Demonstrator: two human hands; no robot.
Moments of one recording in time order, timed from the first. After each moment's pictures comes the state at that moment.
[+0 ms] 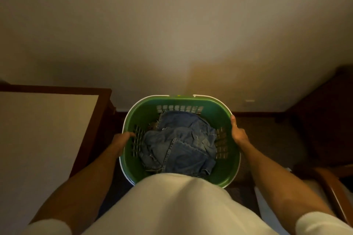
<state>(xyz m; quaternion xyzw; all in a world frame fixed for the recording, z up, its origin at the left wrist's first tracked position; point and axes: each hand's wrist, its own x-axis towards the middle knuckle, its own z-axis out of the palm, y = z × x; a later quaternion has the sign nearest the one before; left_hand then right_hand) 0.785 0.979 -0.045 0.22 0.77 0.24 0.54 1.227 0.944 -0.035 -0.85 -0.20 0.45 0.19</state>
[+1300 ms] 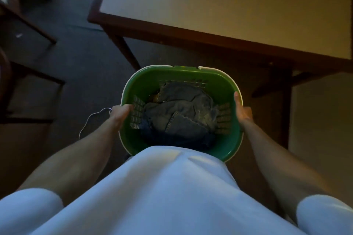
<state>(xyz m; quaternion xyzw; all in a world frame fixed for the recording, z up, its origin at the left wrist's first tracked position) 0.967 0.399 -0.011 -0.48 0.70 0.46 0.26 0.961 0.808 -0.004 -0.47 -0.71 0.46 -0.25</state>
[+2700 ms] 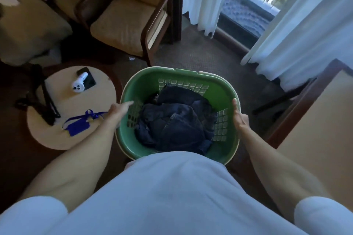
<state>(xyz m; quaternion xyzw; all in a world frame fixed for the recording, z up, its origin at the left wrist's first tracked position) 0.724 -0.302 -0.064 -0.67 0.53 0.51 0.04 0.469 0.064 0.001 -0.20 -0.84 0.39 -0.32</state>
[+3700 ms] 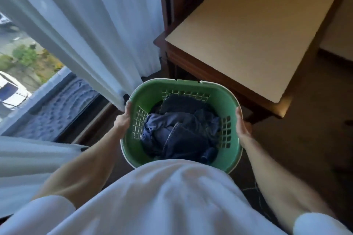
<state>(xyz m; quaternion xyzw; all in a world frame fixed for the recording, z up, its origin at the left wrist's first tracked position) 0.032 -0.236 -0.004 0.01 0.86 0.28 0.42 0.401 -0.042 0.026 -0.76 -0.37 0.53 0.07</state>
